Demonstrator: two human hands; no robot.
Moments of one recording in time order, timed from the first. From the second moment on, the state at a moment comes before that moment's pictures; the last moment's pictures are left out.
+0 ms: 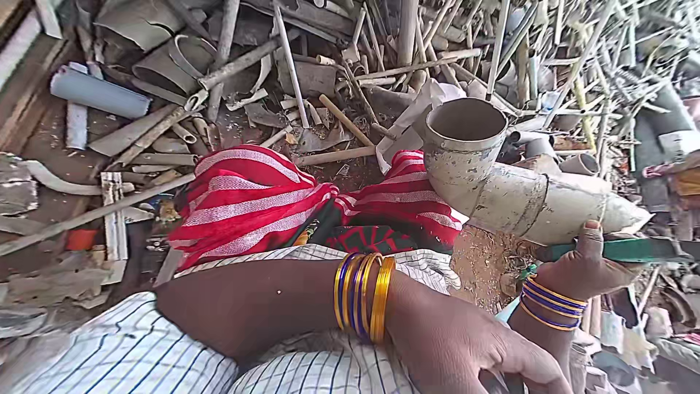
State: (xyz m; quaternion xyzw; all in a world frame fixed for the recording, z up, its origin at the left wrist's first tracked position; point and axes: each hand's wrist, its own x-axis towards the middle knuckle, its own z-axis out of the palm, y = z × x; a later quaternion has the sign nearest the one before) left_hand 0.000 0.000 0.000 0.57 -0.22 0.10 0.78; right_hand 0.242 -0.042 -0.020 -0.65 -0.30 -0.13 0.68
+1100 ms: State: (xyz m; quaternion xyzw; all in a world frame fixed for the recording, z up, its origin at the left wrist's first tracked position) left_hand -0.063 0.208 -0.194 0.77 0.48 -0.17 0.40; right_hand 0.245 -0.032 -0.023 -0.68 -0.27 -0.18 0.65
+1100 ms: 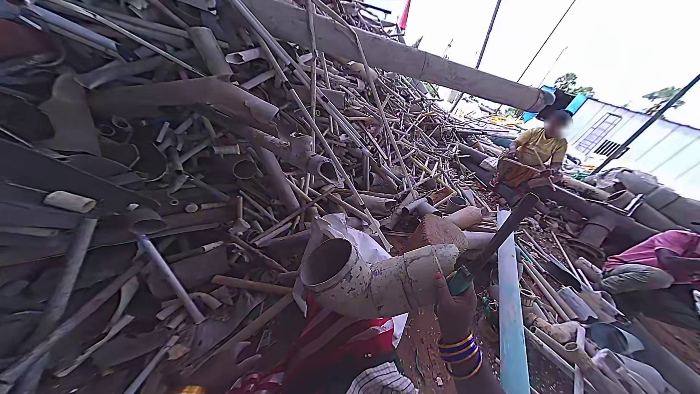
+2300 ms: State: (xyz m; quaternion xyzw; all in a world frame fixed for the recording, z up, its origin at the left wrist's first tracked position) left_hand 0.008 0.100 -0.032 0.79 0.36 0.44 0.24; right_hand 0.271 -0.012 0.020 -0.65 -0.34 -0.05 0.68
